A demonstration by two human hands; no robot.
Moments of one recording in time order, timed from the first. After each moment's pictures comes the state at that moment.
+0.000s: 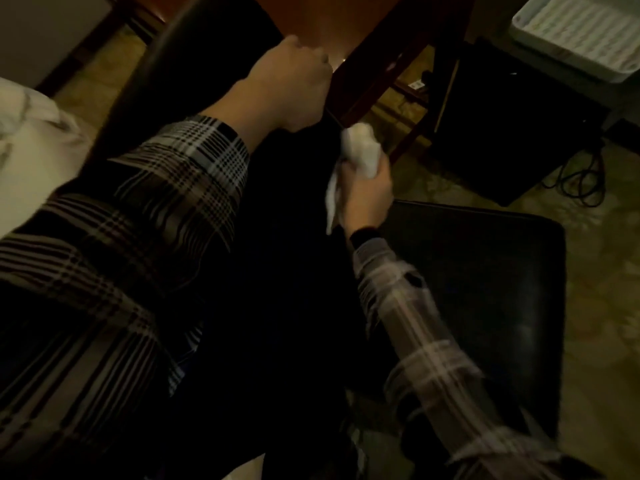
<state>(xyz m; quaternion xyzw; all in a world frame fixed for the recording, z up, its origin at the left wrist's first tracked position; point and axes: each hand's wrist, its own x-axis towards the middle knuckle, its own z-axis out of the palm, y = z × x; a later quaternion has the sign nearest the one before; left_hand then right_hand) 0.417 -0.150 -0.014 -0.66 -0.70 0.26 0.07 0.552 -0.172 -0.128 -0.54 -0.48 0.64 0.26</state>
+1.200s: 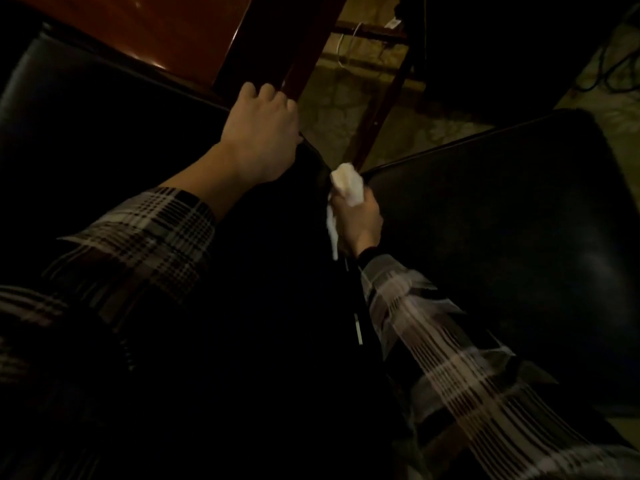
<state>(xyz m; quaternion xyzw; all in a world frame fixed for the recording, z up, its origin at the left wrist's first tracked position) 0.467 -0.159 -0.150 -0.63 -0.67 0.37 0.11 0.585 -0.189 -0.299 -0.57 -0.42 0.69 0.13</state>
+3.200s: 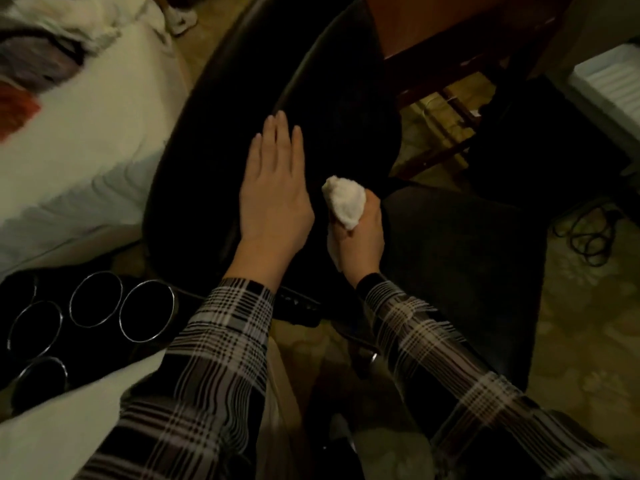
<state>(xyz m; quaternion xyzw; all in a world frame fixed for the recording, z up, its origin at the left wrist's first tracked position) 0.653 -0.448 -0.023 -0.30 -0.92 0.17 0.17 0.713 -0.363 -0.136 -0.30 -0.73 0.59 0.18</state>
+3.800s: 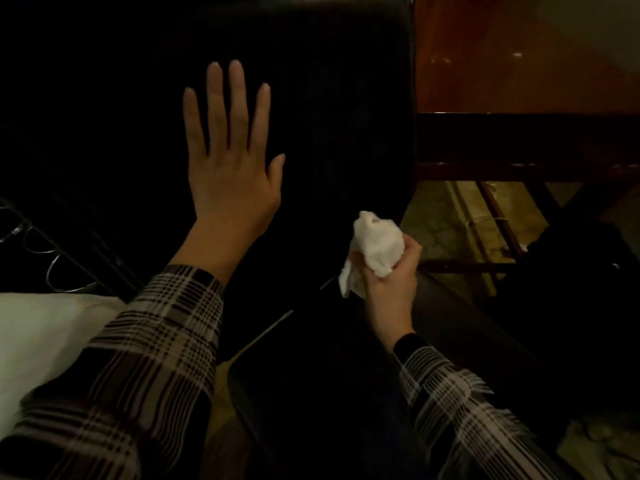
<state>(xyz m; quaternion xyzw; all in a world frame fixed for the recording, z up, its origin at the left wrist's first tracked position) 0.668 -0.368 -0.142 -0.03 -0.93 0.13 0.34 0.721 -0.188 -0.265 -0.07 -0.70 0.70 0.15</state>
